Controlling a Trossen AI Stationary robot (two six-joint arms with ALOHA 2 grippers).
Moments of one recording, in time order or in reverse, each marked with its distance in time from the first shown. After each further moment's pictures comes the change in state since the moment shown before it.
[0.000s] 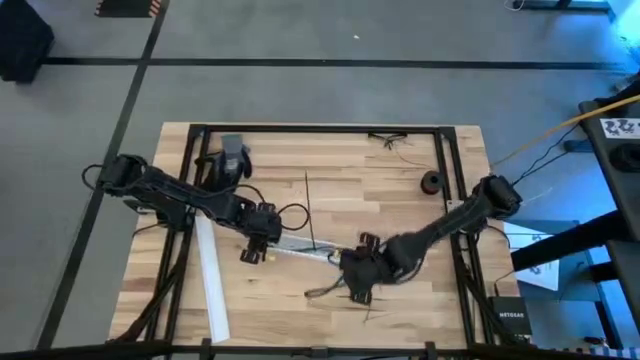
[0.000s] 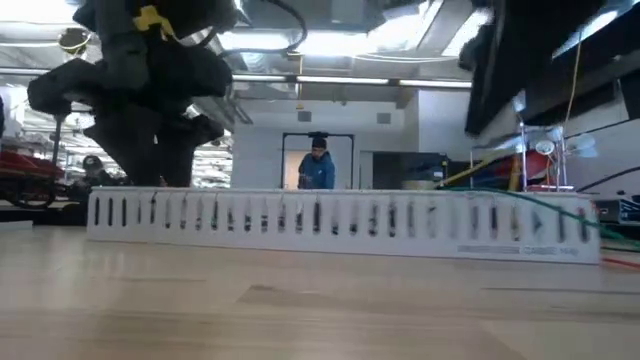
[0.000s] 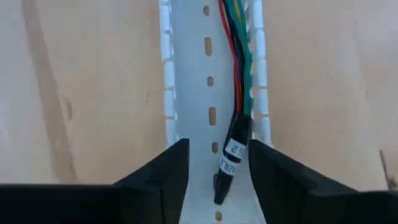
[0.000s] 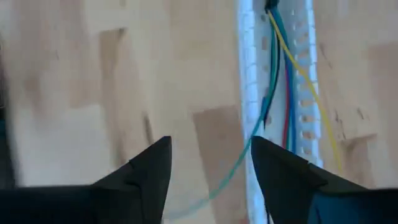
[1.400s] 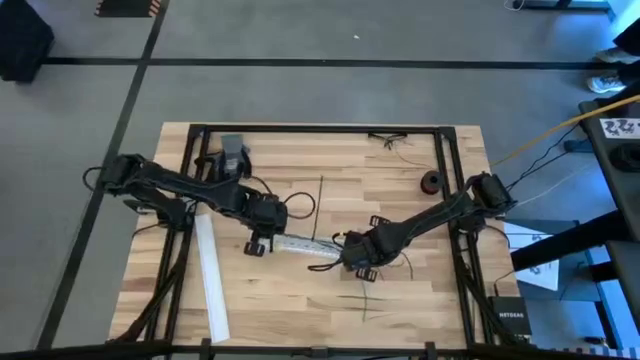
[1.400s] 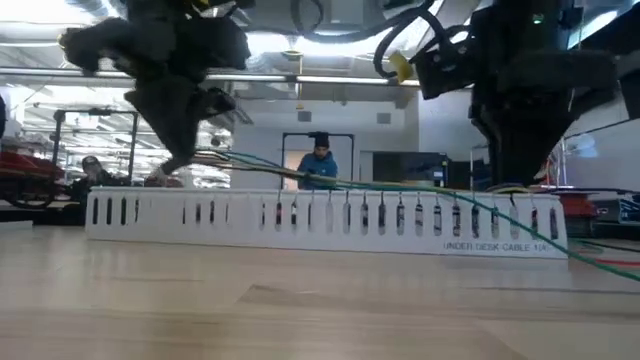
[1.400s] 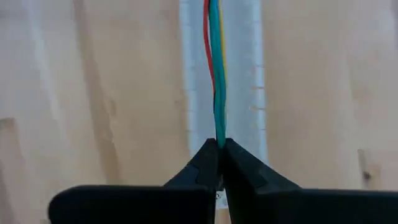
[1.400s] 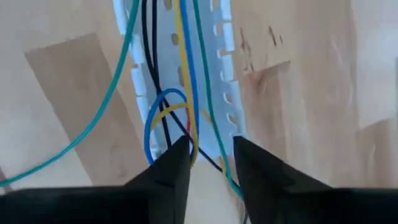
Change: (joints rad) left arm 0.041 0.006 0.202 -0.297 0.006 -0.027; right arm -0.135 0.008 -0.066 -0.222 -0.058 -0.056
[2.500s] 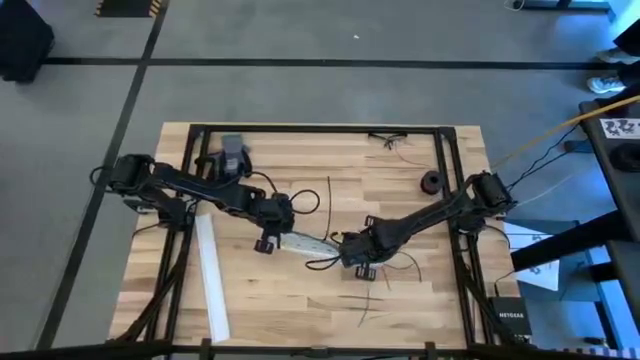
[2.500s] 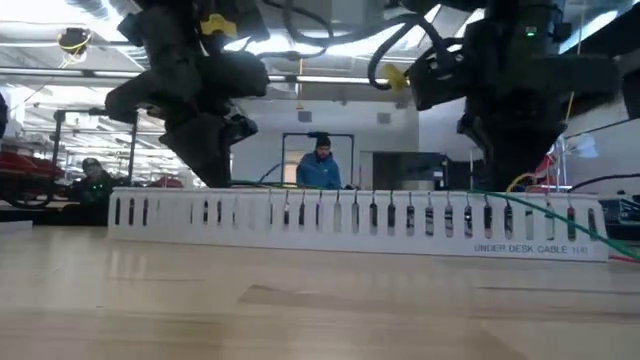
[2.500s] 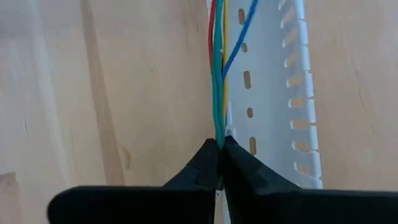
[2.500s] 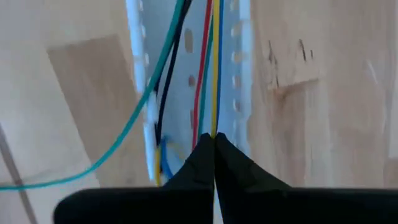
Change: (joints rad) left arm 0.092 0.085 -0.117 0.245 0.009 0.131; right arm -0.012 -0.002 -0.051 0.074 -0.107 -0.100
